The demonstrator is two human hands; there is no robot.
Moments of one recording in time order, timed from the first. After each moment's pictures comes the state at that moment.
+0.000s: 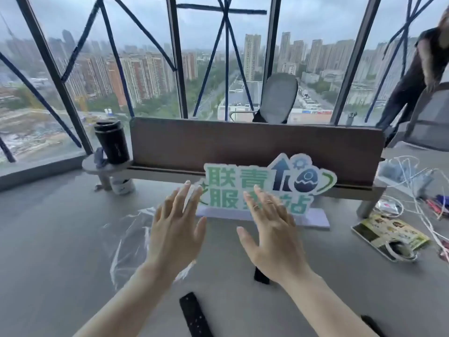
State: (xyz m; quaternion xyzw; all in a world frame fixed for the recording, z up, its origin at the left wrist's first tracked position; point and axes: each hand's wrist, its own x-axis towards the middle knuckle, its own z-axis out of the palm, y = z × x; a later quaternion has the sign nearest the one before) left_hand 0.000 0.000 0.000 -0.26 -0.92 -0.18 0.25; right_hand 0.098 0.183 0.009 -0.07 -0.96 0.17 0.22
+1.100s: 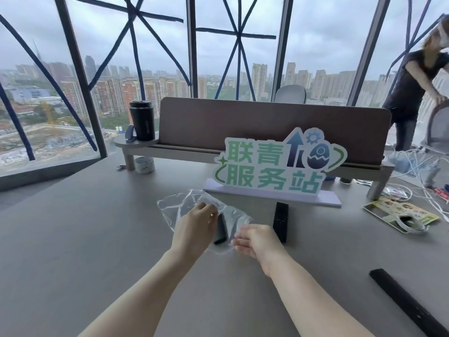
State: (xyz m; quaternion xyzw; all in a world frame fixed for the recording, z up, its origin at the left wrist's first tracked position) left_hand 0.033 -0.038 -0.103 -0.27 -0.89 -0.30 0.19; right_hand 0.109 0.109 -0.098 -0.26 -0.63 0.73 0.03
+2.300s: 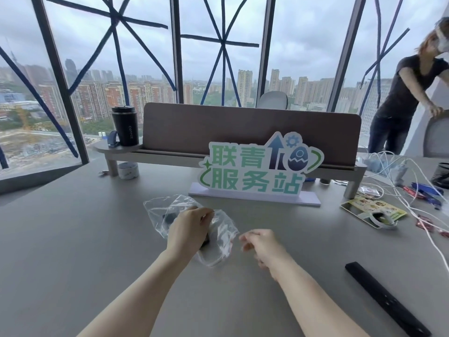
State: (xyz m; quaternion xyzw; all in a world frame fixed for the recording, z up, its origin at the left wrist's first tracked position) left_hand 0.034 -0.014 -0.105 -0.23 -0.89 -0.36 0.16; right_hand 0.138 0.146 -0.103 -0.26 -0.77 0.58 0.04
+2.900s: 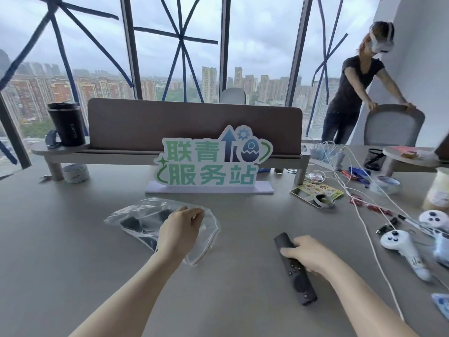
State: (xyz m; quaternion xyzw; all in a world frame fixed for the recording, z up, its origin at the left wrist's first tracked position) left_hand 0.076 0.052 -0.113 -0.28 -0.88 -0.36 0.14; right_hand 0.269 0.280 -0.096 -0.39 -0.85 0.36 -0.02
